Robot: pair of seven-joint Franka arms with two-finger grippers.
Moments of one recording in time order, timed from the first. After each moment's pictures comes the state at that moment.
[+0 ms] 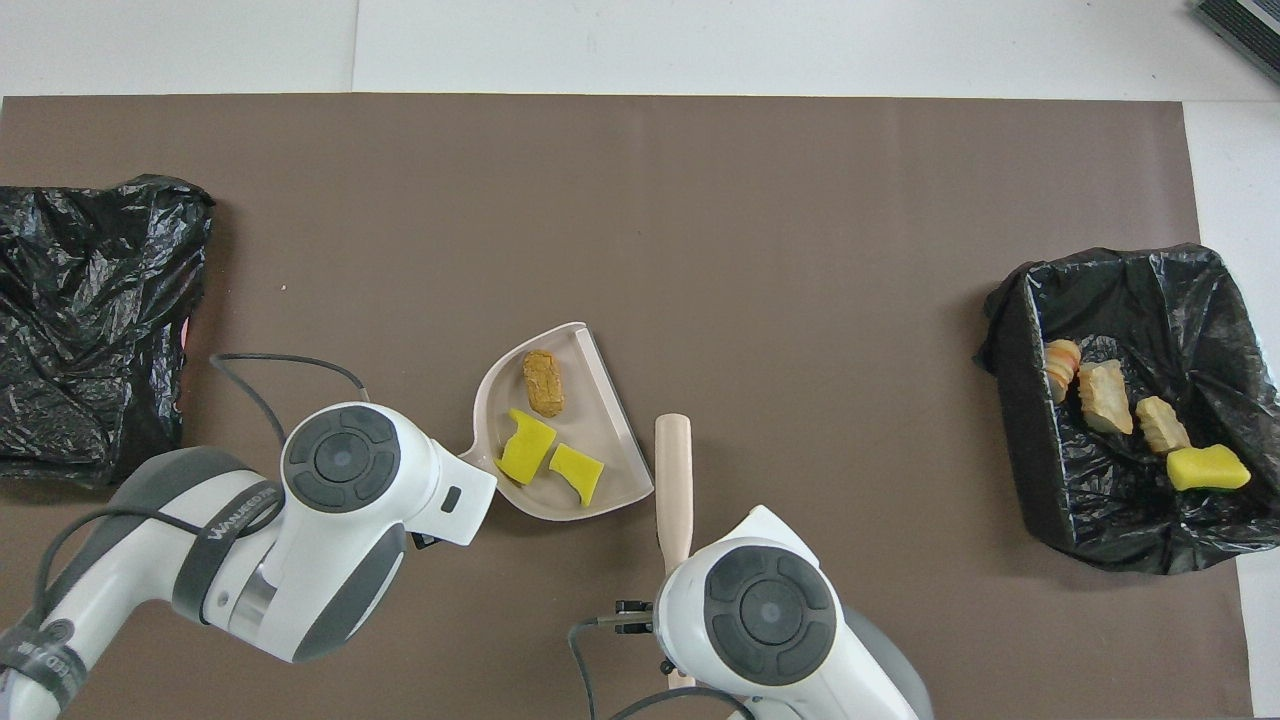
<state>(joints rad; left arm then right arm) -0.35 -0.09 -0.13 -2.31 0.11 2.12 0.69 0.73 -0.15 0.02 -2.22 0.21 1.97 0.70</state>
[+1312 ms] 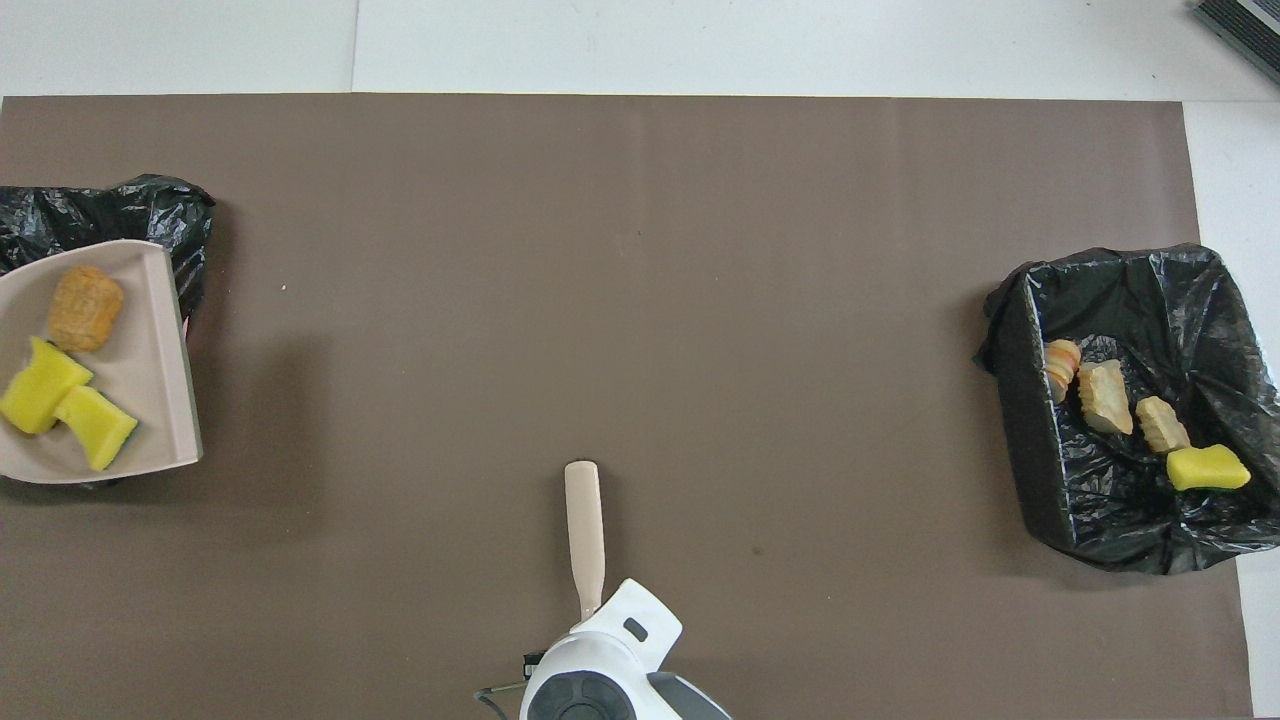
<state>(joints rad) 0.50 0.05 -0.11 -1.70 0.15 1.74 1.73 0.97 0.03 0.02 -2.25 0.13 2.24 0.86</state>
